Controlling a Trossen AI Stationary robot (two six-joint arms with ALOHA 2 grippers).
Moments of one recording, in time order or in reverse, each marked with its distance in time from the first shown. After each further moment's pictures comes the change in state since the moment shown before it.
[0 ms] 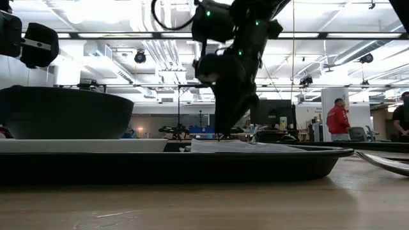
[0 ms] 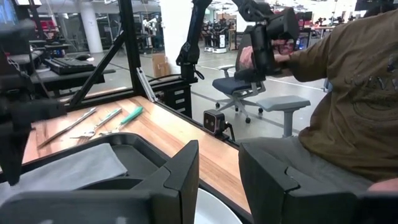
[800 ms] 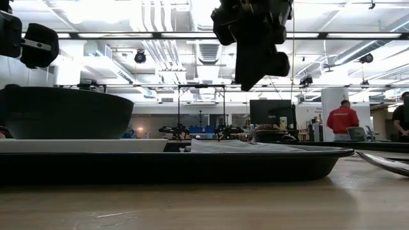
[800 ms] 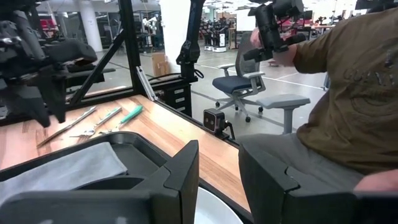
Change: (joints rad) left arm 0.000 0.005 0.000 0.000 0.000 0.000; right arm 0.157 -0.165 -0.008 -0.107 -0.052 0.287
